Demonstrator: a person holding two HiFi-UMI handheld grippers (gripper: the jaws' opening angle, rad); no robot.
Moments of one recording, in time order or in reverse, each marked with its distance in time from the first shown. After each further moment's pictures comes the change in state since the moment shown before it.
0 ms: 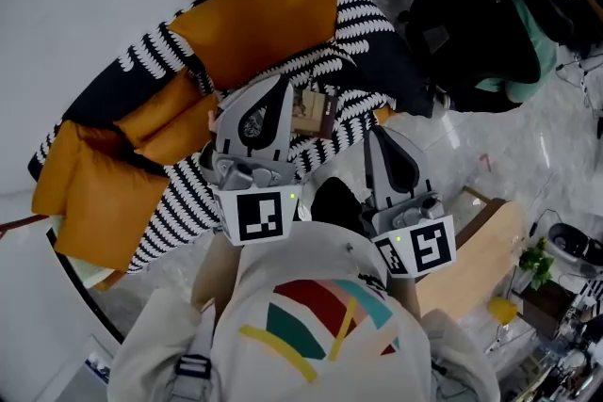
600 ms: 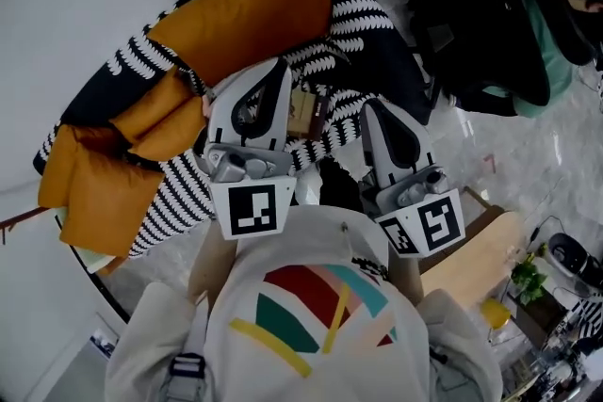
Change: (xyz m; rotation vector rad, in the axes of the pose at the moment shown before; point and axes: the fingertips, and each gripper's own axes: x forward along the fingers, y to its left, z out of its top) left arm 0.104 -0.028 0.012 0.019 0.027 -0.003; right arm 0.052 -0.108 0.009 0.132 -0.034 0.117
